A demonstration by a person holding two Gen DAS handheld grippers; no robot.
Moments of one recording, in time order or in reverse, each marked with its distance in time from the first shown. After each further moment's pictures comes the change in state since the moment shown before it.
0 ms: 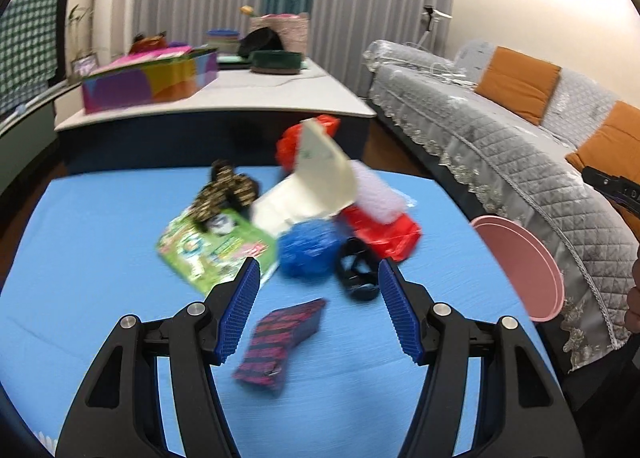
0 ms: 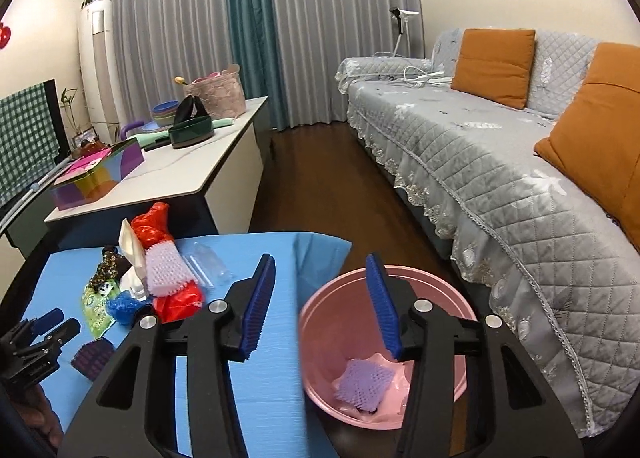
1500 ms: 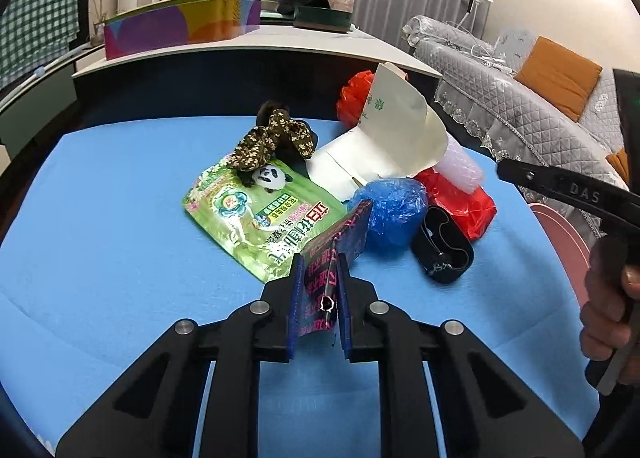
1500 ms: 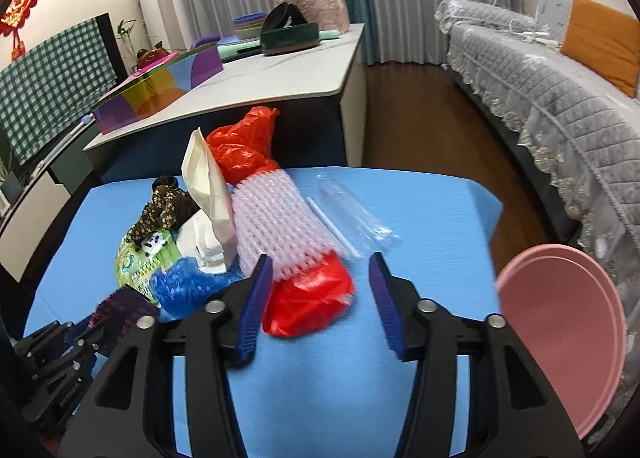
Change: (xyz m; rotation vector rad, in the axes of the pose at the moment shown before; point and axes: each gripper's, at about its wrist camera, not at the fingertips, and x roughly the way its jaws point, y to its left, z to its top) left arm 0.050 0.039 -0.020 -0.062 0.104 0.081; right arm 0.133 0.144 -0.031 -0.116 0.242 0.271
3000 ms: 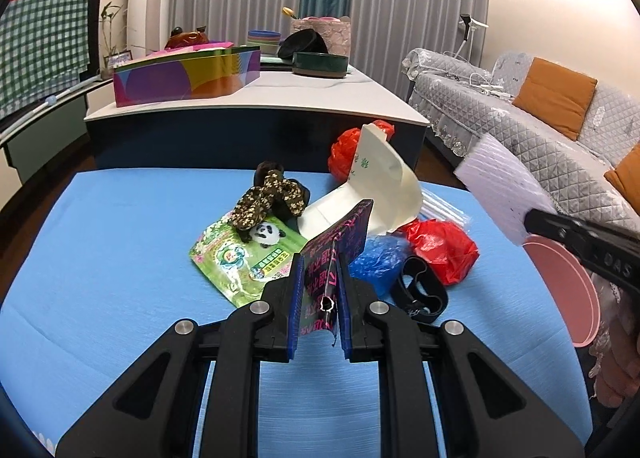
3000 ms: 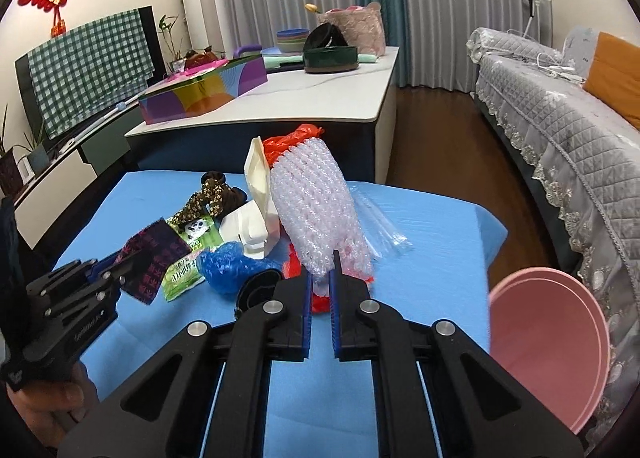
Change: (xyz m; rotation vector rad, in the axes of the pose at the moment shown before) left arm -0.027 -0.018 0.018 0.014 -0.144 0.031; right arm -0.062 0.007 -0.015 -0.103 -0.058 0.057
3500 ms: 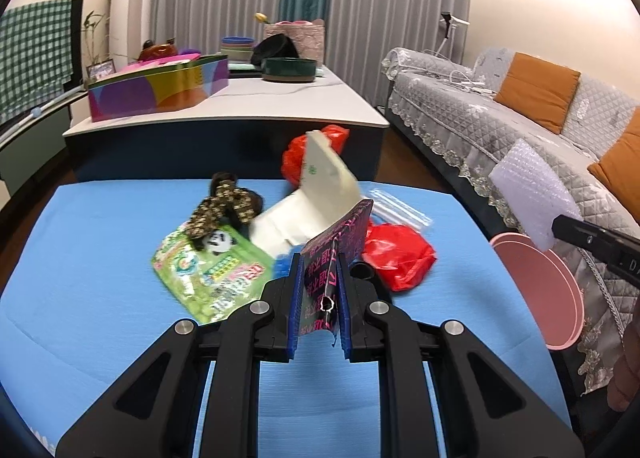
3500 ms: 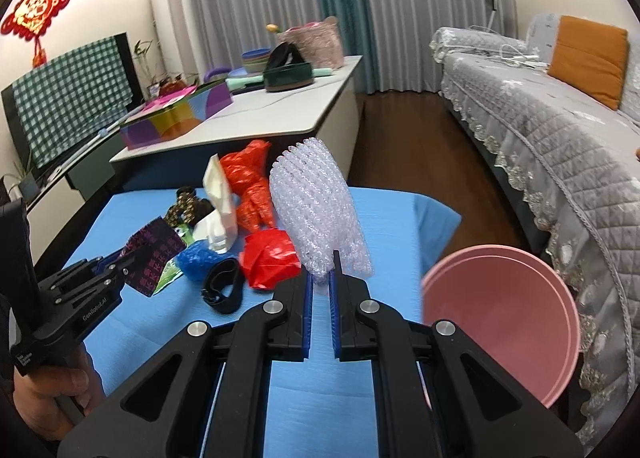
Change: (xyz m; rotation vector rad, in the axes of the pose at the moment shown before) left arm -0.006 -0.042 0.003 0.044 -0.007 -0.050; right arm -0.051 -0.054 -0.015 0.093 -0.053 -0.064
